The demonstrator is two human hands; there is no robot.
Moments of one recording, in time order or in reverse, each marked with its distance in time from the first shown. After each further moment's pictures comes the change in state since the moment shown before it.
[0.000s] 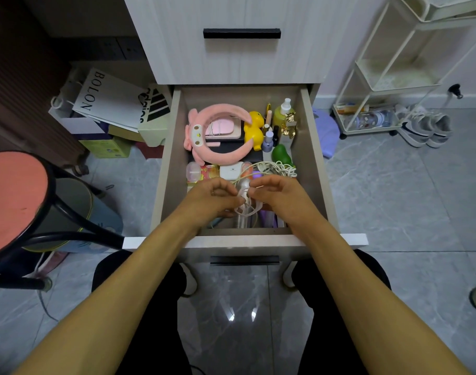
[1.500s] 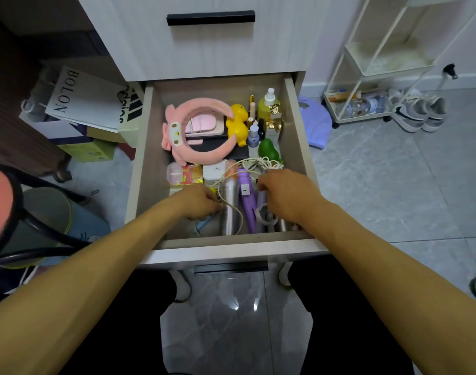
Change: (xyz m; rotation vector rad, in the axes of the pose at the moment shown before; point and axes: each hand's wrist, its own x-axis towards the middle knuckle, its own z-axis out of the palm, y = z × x) left_hand 0.073 0.000 0.000 0.928 -0.169 -0.173; right_hand 0.036 -0.002 -0.049 -1.375 -0.079 -0.280
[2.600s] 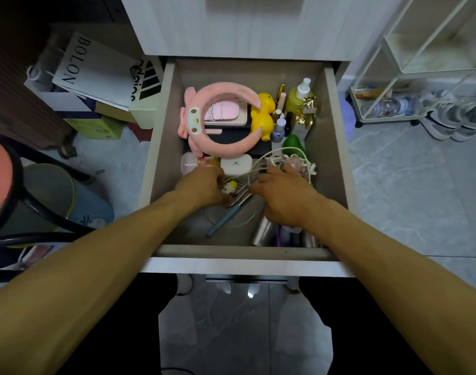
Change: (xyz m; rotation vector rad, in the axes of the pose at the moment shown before) left_hand 0.044 -0.039 0.000 0.130 0.226 0.089; right_hand 0.050 -0.024 0.028 -0.319 -0.152 -0.352
